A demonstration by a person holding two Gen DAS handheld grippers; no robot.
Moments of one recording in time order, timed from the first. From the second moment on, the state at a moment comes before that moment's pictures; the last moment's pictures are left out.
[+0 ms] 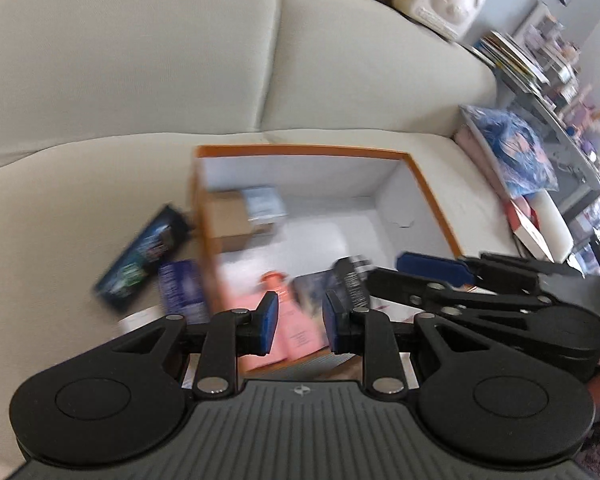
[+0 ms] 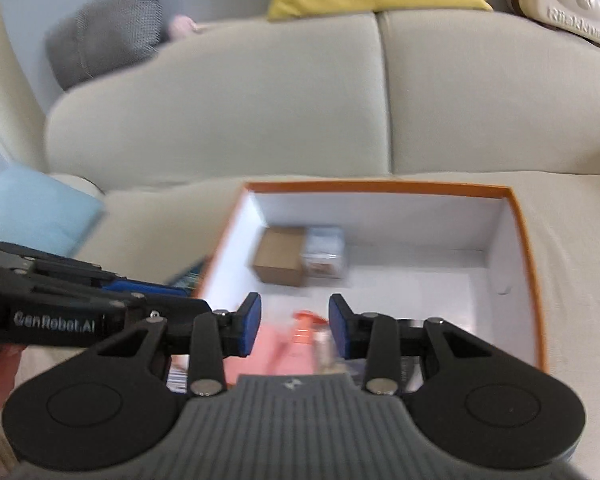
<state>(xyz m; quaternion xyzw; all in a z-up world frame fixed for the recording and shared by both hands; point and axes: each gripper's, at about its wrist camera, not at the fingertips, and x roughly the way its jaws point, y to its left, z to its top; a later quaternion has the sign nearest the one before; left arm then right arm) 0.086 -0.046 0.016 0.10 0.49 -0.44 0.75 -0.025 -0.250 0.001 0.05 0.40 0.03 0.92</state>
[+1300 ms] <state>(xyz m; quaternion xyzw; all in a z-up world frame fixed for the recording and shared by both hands) 0.110 0.070 -0.104 0.10 0.59 -0.33 0.73 -0.009 -0.097 -0.178 -0.12 0.60 0.04 0.79</state>
